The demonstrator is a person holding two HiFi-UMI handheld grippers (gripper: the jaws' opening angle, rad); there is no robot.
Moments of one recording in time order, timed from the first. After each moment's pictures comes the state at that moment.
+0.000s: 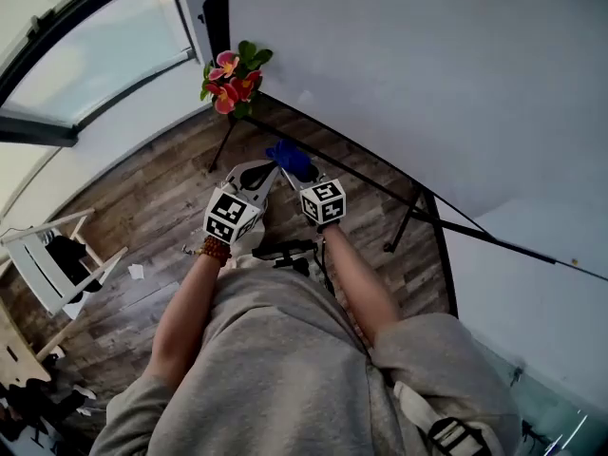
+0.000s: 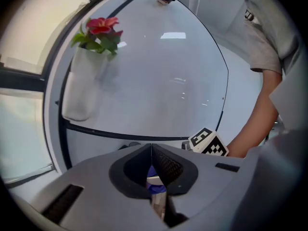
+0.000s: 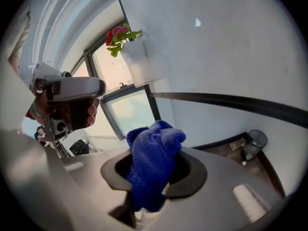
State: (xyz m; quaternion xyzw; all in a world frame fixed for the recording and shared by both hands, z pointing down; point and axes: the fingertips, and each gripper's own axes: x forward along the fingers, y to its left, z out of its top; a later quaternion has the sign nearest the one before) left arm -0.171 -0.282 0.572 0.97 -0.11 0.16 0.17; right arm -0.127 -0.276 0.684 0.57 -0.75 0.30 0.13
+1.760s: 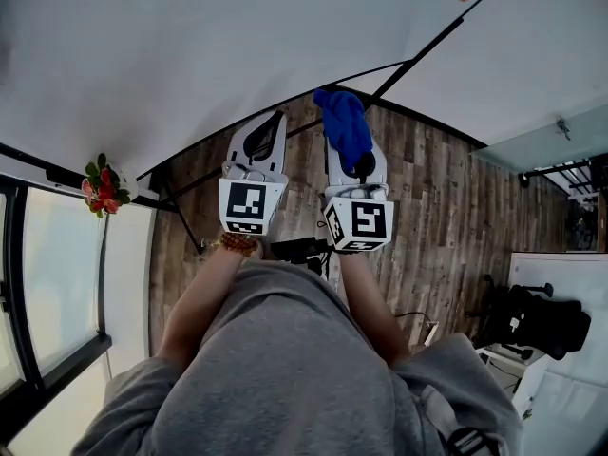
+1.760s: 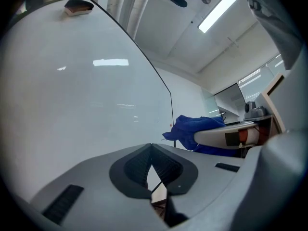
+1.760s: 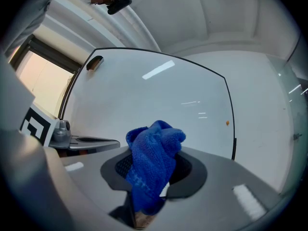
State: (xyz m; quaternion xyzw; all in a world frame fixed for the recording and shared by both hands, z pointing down) left arm -0.013 -0.098 0.312 0.99 0.14 -0.03 0.03; right arm -0.017 0.004 0.289 0.96 -0.26 -0.03 0.04
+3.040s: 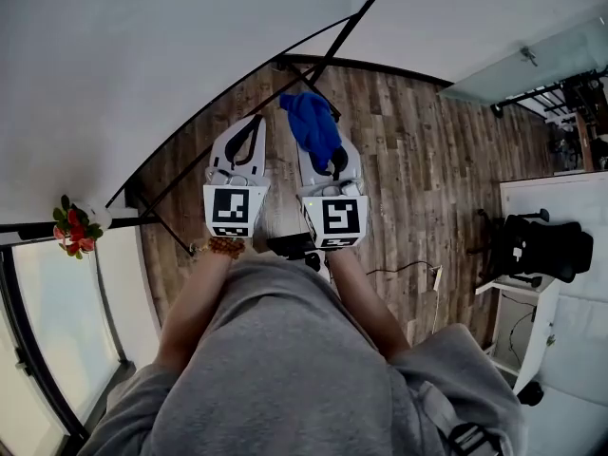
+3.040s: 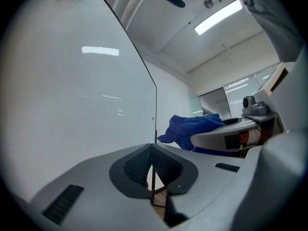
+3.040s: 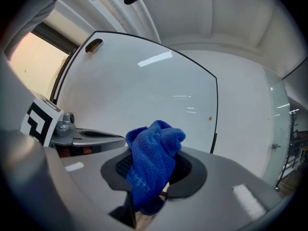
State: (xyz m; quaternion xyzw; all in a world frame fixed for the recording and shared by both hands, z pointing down) left arm -0.023 -0.034 0.345 0.97 0.24 0.00 0.03; right arm -0.045 0.047 0.326 0.98 -0.19 0.02 0.09
